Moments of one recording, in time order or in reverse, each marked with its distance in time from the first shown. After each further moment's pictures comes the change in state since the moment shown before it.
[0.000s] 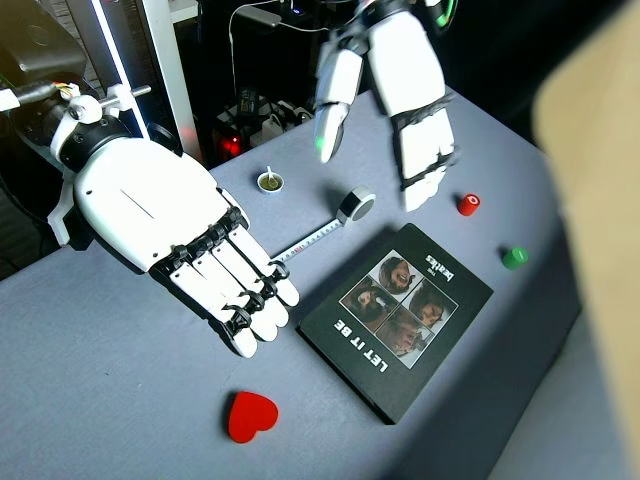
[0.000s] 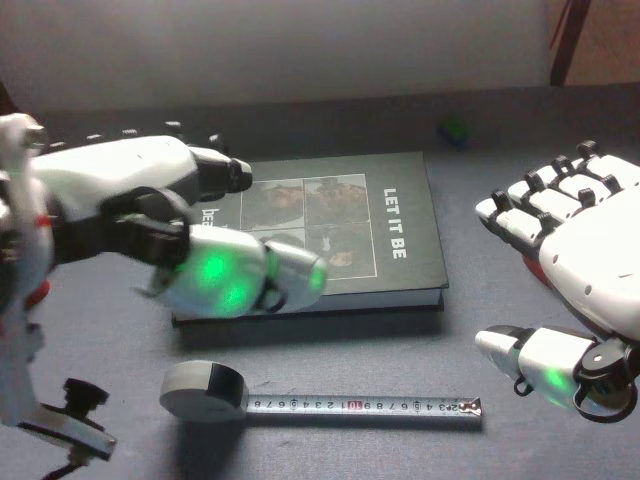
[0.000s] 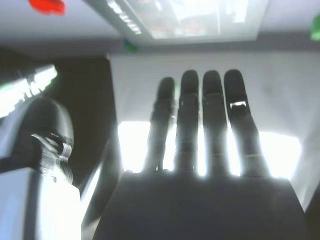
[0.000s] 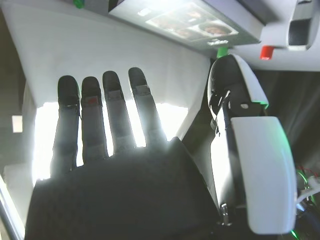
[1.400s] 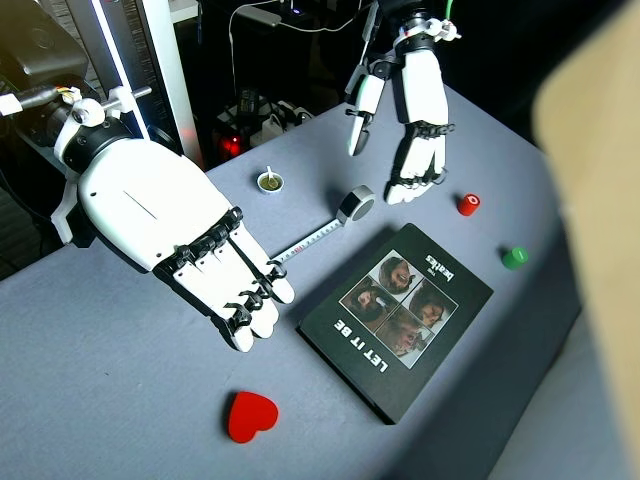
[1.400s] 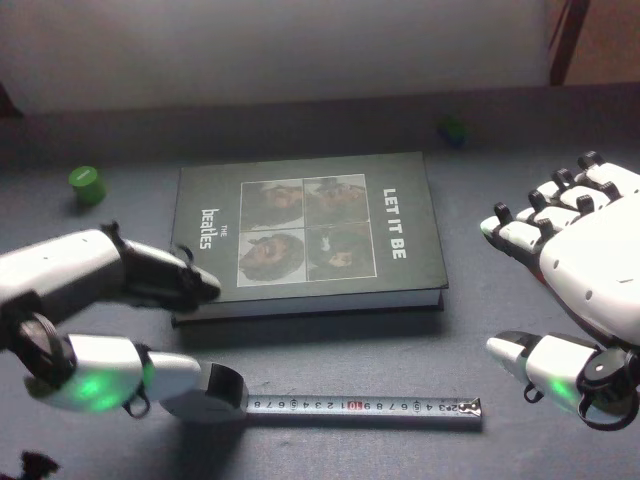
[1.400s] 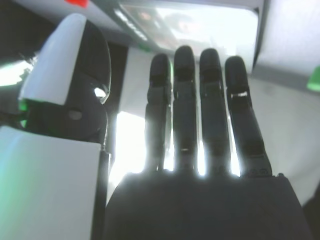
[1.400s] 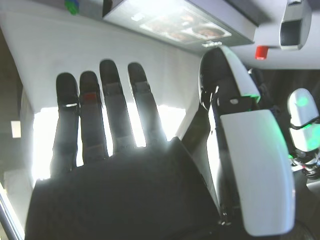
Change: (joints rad) left arm 0.652 0.043 0.187 1.344 0.323 -1.597; right arm -0.008 0.000 -0.001 0.003 -0.001 0.020
